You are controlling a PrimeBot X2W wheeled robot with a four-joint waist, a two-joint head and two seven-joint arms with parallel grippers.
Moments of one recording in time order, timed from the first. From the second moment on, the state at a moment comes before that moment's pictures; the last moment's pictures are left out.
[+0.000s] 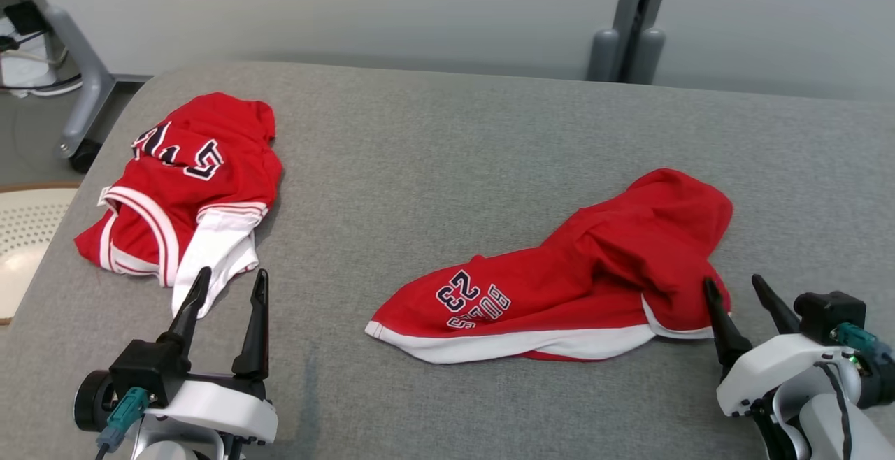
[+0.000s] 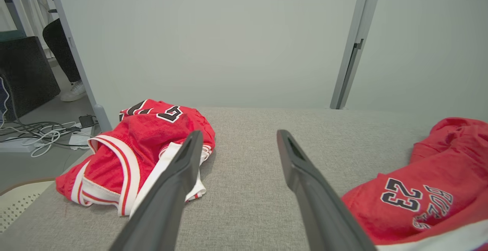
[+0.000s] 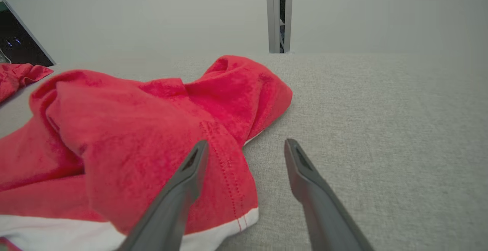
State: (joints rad) left arm -0.10 0.05 0.03 0.27 -0.12 -0.13 -0.26; right arm -0.35 -0.21 0.21 0.74 0.39 0.13 -0.26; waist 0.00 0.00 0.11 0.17
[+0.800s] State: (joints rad) left arm -0.09 0.05 0.03 0.27 -0.12 -0.13 -0.26; right arm -0.35 -0.24 0.15 0.61 0.45 0.13 -0.26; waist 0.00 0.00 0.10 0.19
